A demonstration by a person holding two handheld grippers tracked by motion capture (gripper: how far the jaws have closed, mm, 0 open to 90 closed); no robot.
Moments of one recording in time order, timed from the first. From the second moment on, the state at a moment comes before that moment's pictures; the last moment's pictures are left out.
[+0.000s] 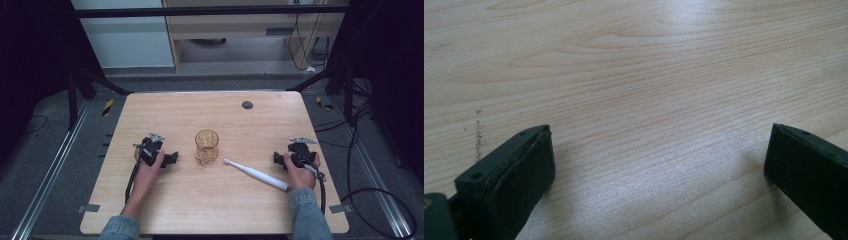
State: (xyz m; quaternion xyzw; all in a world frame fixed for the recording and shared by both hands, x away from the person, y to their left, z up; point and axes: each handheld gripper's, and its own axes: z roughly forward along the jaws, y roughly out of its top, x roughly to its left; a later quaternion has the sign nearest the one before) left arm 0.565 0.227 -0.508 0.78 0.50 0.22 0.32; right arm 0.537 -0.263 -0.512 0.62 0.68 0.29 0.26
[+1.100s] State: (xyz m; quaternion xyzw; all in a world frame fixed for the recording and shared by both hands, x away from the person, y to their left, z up) left arm 0.565 0.227 -0.508 0.78 0.50 0.22 0.32; right arm 0.485 -0.205 -0.458 0.42 0.83 0.29 0.22
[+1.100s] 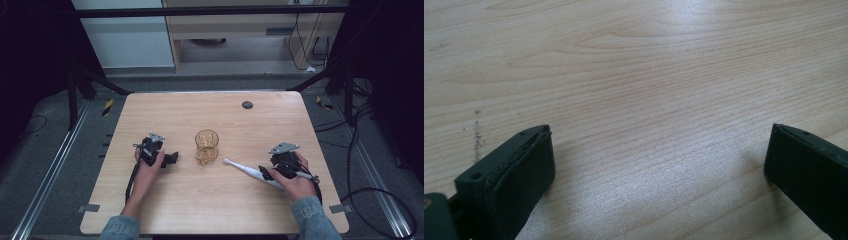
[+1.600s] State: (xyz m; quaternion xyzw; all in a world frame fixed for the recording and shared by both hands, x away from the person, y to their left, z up) left arm 0.565 0.227 -0.508 0.78 0.50 0.22 0.32; right arm 0.497 -0.179 -0.437 0.36 0.89 0.21 0.19
